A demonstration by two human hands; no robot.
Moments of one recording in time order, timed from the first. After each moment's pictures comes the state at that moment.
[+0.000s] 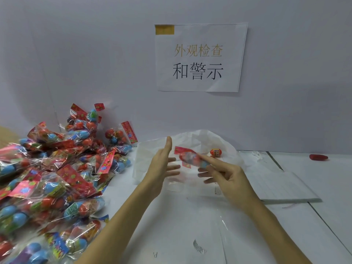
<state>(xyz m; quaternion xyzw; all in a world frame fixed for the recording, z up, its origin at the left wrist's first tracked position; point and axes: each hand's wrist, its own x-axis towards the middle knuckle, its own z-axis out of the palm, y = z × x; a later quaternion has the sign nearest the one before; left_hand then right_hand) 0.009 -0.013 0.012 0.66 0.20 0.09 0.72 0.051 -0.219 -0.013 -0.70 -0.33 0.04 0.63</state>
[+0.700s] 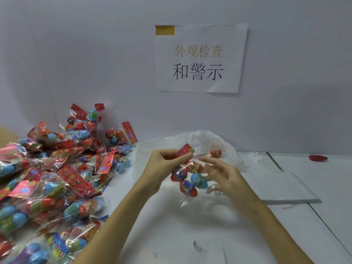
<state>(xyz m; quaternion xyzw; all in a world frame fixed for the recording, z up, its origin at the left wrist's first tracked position) 0.000 -0.010 0.016 0.71 0.03 0.14 0.69 0.048 -0.220 -0.006 -0.69 -0.27 0.14 0.66</state>
